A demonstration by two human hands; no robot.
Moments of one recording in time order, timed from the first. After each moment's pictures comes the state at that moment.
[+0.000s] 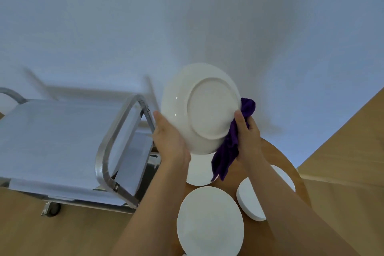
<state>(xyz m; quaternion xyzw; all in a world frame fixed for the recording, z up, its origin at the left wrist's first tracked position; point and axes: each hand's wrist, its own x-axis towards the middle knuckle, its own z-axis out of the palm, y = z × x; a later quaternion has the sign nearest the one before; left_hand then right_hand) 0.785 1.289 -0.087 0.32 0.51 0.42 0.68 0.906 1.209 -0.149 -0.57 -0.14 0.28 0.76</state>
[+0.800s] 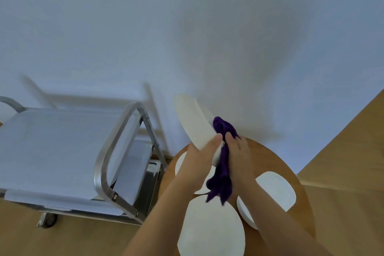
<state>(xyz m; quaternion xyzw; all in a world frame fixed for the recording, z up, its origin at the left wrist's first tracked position) 0.784 1.256 -0.106 0.58 0.30 0.22 0.73 0.871 1.200 -0.152 -0.67 -0.14 0.26 0.68</state>
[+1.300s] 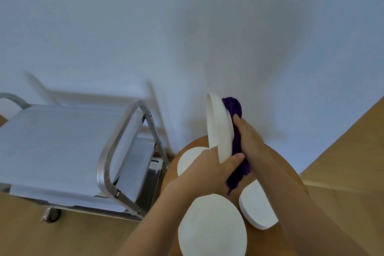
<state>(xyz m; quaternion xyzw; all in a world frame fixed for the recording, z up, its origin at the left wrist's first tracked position) 0.775 1.253 -0.104 0.84 0.24 0.04 0.49 0.901 1.202 -0.116 -0.63 -0.19 0.39 0.64</state>
